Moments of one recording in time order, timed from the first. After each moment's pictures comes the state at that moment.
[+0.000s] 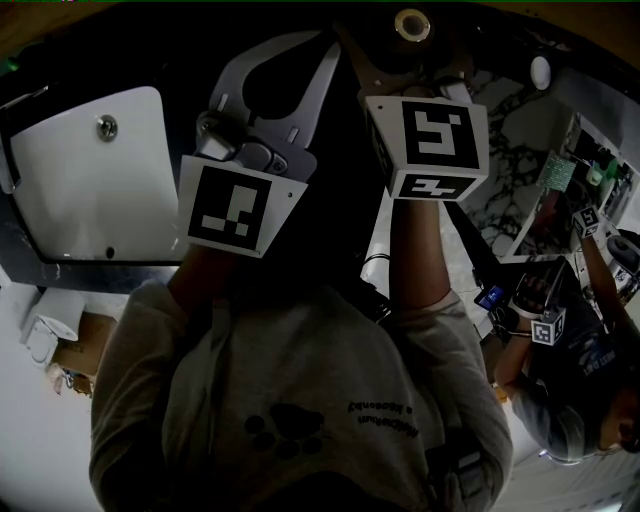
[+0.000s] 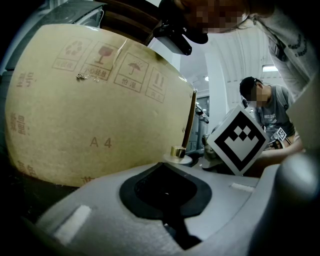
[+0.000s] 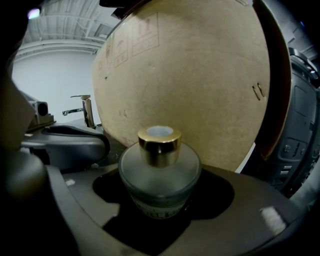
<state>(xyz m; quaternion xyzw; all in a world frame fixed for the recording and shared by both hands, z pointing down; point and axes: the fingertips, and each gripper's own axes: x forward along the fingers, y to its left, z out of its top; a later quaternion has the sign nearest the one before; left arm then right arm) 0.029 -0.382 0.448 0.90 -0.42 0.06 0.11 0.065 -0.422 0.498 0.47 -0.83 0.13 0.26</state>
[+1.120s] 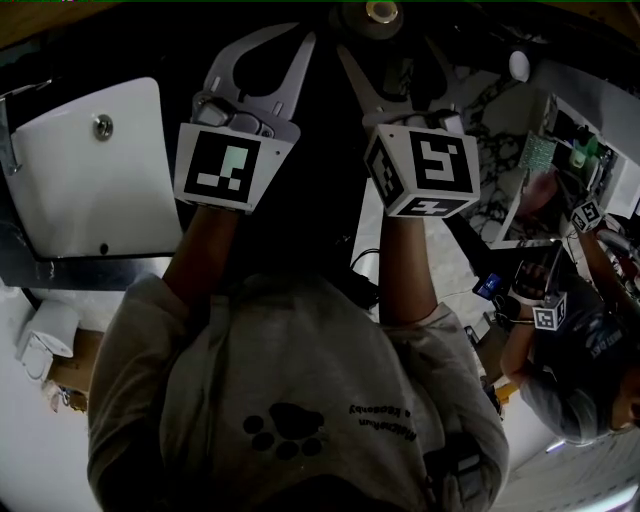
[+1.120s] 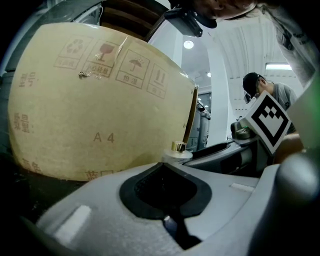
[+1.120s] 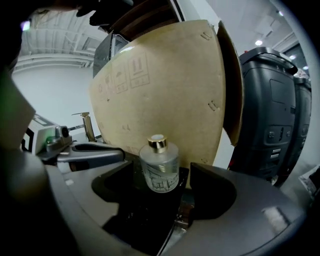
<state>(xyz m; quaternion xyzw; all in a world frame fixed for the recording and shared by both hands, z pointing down) 0.026 -0.379 0.453 0.89 -0.42 0.08 0.12 0.096 -0.379 0.467 0.52 -0.82 0.17 0.19</state>
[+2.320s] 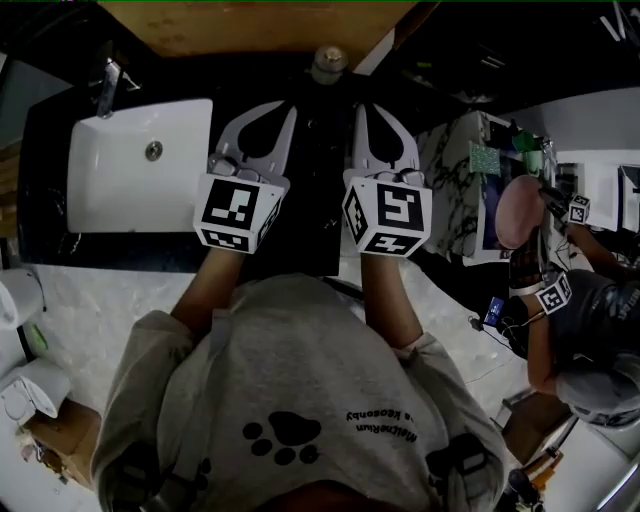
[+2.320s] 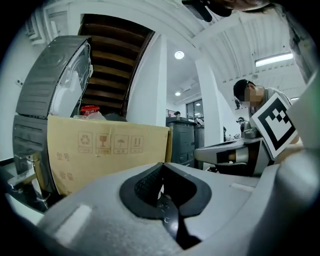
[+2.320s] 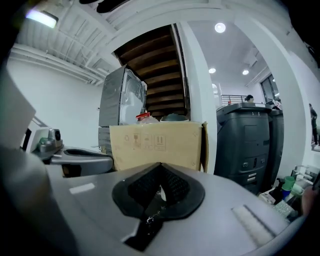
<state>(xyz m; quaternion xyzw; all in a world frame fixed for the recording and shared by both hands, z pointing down) 0.011 -0.242 0.309 0.88 -0.46 0.04 0.05 0.109 -0.245 0.304 0.59 -0.80 0.05 0.09</state>
